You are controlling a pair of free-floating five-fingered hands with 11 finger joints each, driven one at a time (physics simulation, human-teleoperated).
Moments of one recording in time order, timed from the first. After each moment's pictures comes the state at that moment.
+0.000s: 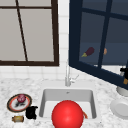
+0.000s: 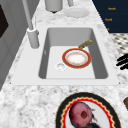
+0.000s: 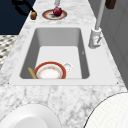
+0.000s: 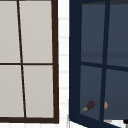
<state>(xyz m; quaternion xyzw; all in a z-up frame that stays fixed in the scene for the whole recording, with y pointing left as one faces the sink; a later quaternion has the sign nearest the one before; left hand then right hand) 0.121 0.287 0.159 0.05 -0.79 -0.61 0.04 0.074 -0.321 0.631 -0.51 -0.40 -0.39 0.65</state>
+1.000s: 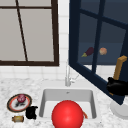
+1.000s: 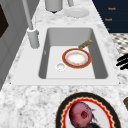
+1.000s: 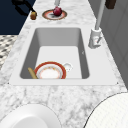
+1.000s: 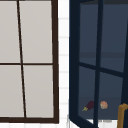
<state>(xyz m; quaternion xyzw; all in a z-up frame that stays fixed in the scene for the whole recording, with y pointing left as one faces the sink) 0.121 0.287 0.159 0.05 -0.79 -0.61 0.04 -0.007 -0.201 0.626 -0.58 -0.33 -0.49 0.56</state>
